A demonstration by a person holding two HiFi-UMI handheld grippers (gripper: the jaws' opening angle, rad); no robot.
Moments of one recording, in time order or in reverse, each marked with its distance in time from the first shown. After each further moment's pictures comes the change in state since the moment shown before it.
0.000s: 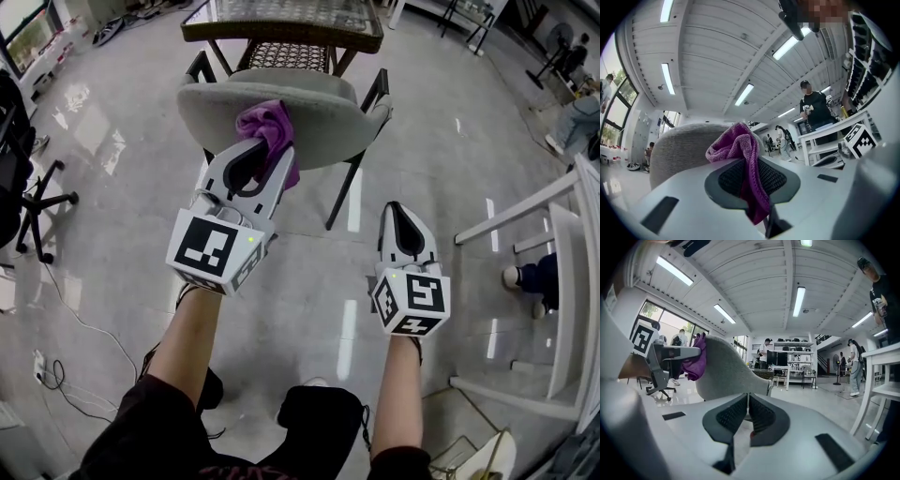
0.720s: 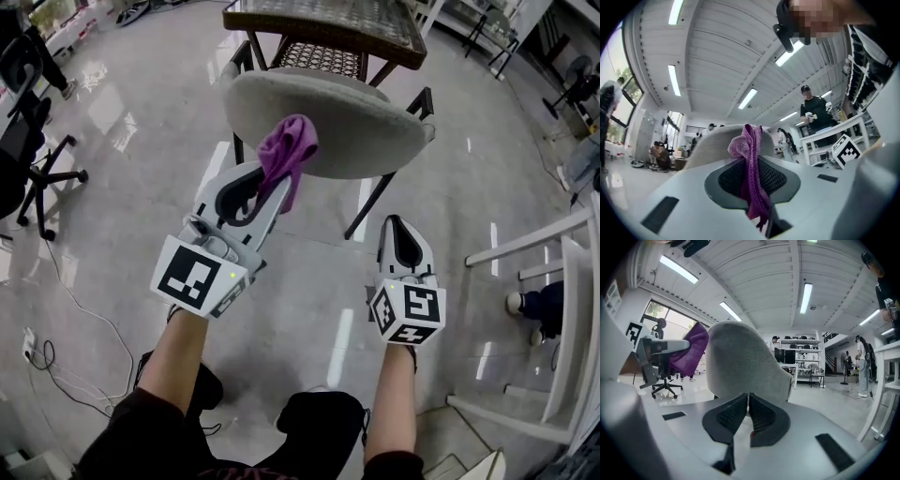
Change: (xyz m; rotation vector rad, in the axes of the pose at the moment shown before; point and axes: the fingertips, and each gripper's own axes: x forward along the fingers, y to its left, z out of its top) left arm -0.080 0.050 -0.016 -0.040 -0.049 0.014; right arm 0.032 0.070 -0.028 -0.019 0.021 0.065
